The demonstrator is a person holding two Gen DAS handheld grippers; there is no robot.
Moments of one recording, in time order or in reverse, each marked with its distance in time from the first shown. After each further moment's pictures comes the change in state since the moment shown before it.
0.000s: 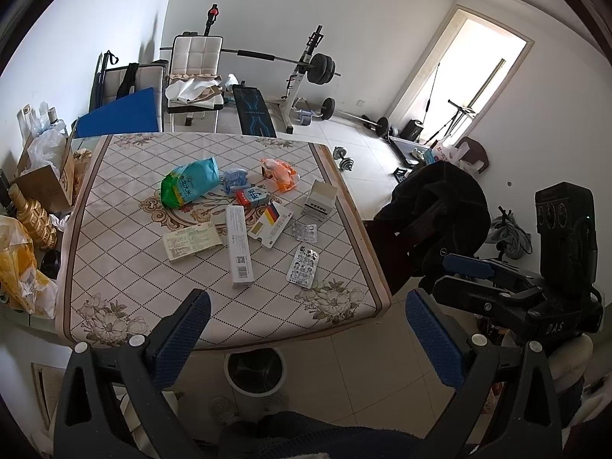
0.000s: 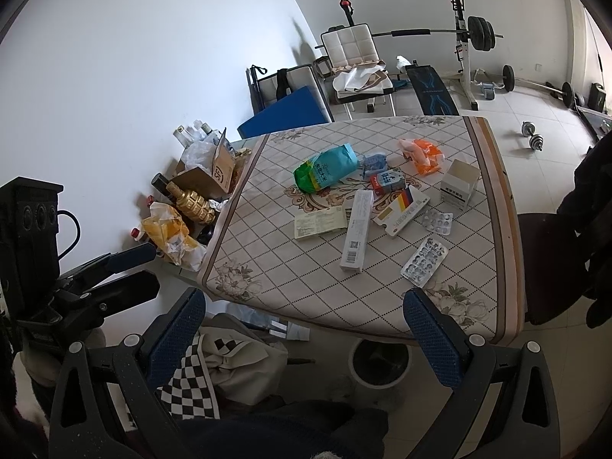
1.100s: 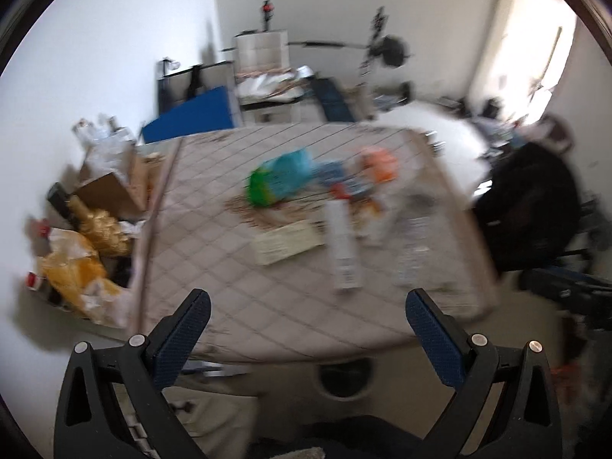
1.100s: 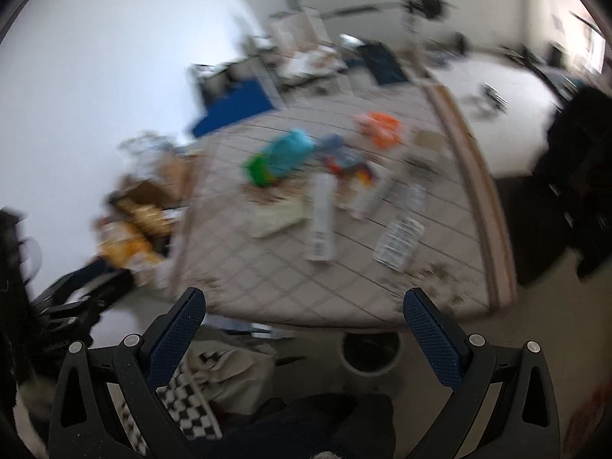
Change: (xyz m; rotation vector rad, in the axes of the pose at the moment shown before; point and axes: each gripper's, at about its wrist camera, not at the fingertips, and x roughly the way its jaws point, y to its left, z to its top) left arm 0.080 0.059 0.004 0.038 0.051 0.411; right arm 0.073 -0.043 0.002 0.214 0.059 -0.220
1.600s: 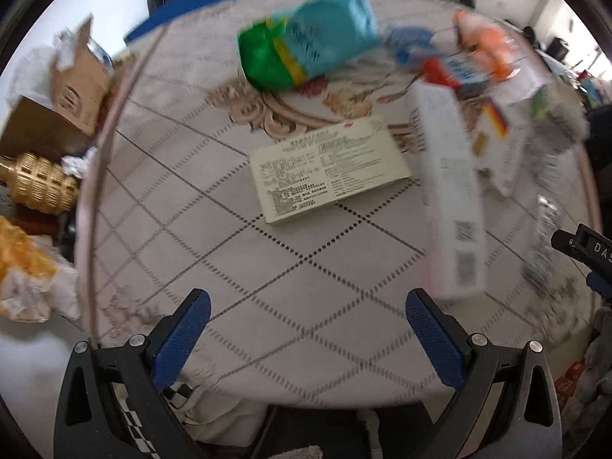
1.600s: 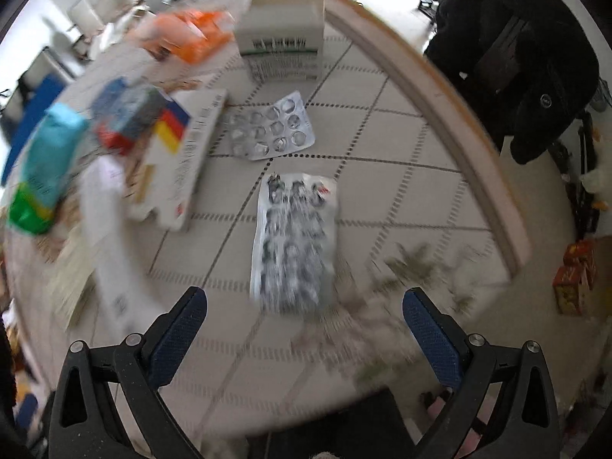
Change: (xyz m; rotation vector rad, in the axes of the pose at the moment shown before) left arm 0.278 0.020 -0.012 -0.054 0.389 0.136; right arm 0.309 -0.099 0.045 0.369 0.209 -0.419
